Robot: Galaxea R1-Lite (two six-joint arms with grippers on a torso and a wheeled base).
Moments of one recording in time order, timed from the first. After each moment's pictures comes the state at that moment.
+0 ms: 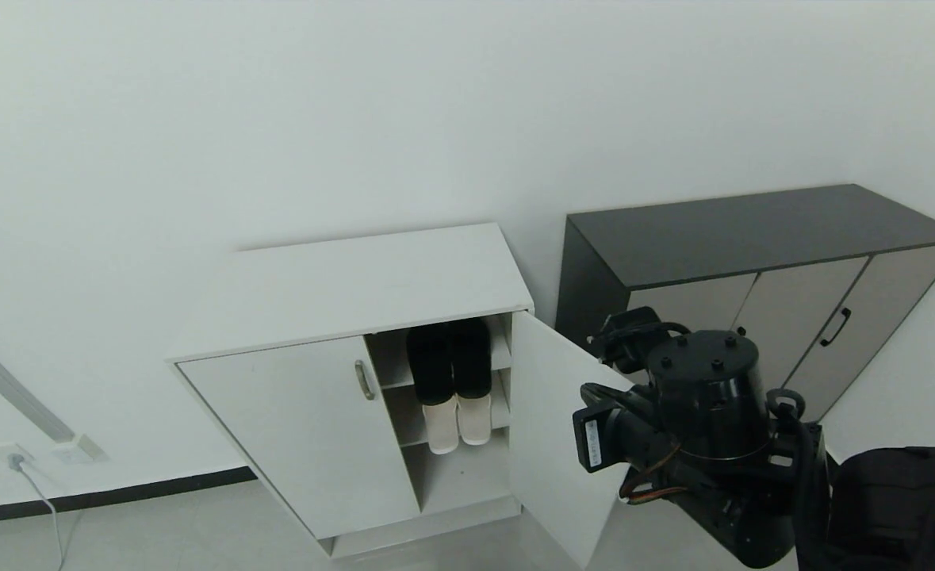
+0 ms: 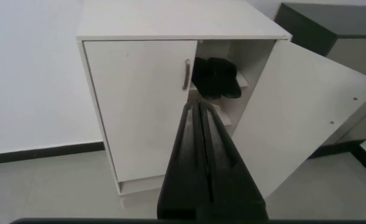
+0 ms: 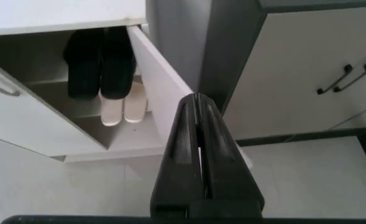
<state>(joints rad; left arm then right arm) 0.00 0.00 0.00 0.00 0.01 -0.10 0.88 1.78 -0.79 -0.64 -0.52 0.15</state>
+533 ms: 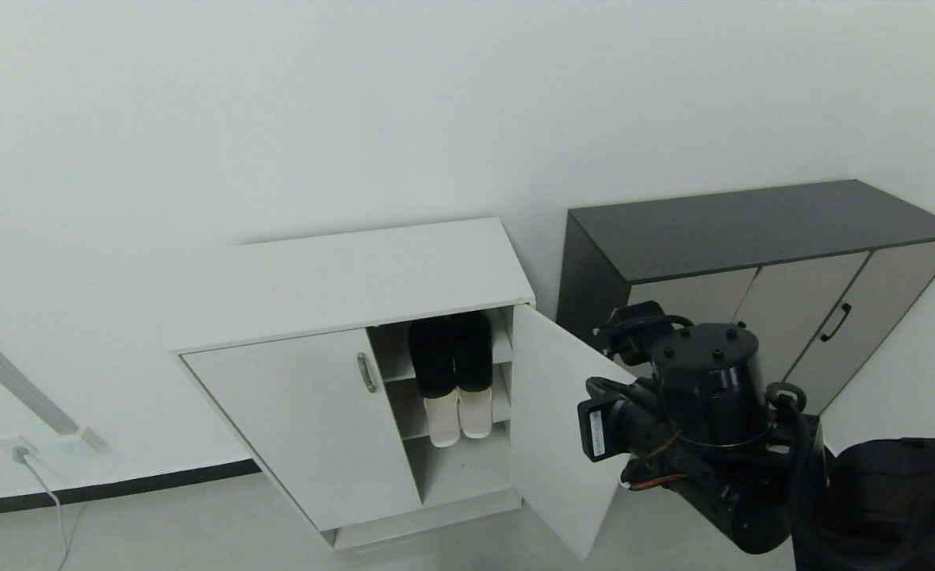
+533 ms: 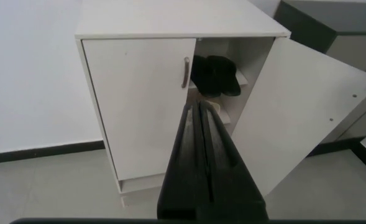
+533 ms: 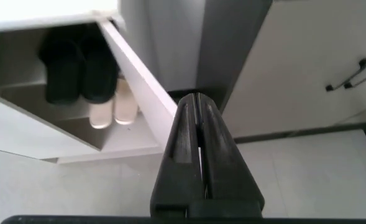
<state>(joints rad) 0.00 0.00 0.00 0.00 0.01 -0.09 0.87 1.78 -0.79 -0.64 -0.52 0.15</state>
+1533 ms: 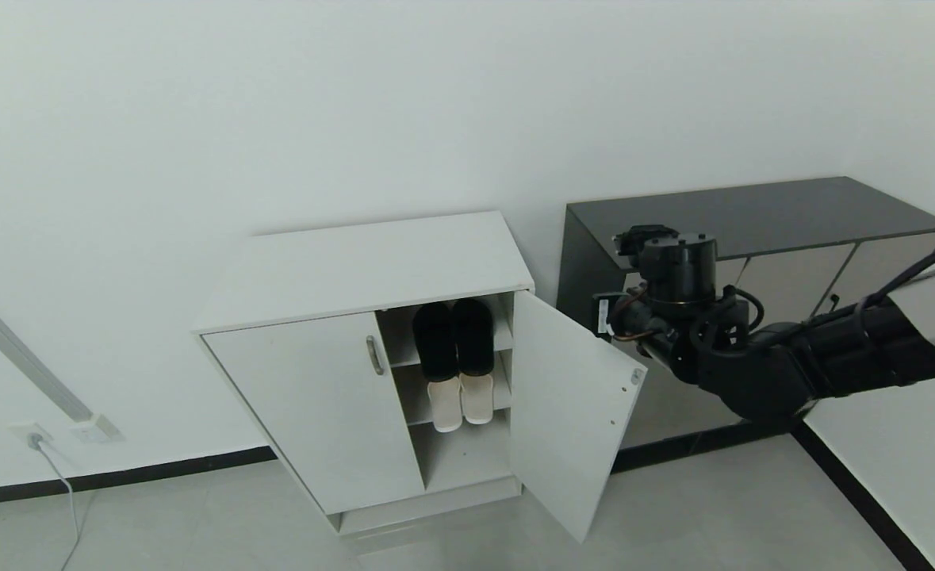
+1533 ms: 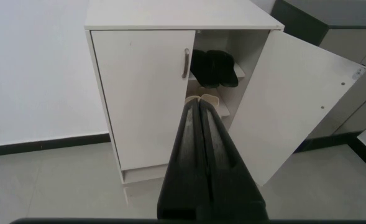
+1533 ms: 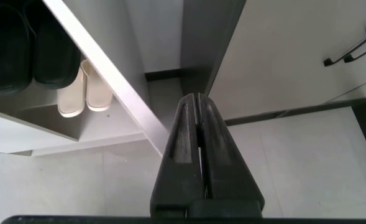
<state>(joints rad) 0.00 0.00 0.00 0.00 0.01 -0.09 0.56 2.04 -1.23 -0.58 -0.44 0.13</state>
